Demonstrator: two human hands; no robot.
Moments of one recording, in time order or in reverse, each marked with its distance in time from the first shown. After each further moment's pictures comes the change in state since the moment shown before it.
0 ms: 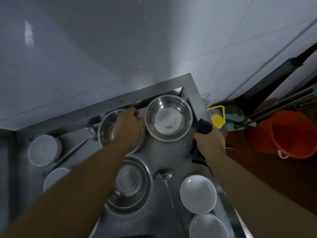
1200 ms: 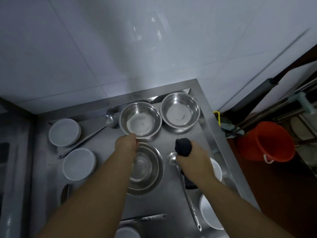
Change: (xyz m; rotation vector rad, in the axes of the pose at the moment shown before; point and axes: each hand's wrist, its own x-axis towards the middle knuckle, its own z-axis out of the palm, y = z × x) left_hand -0.084 -0.122 -0.001 -1.109 -0.054 -0.745; right_hand -0.184 0.018 0.038 -0.123 -0.153 -0.220
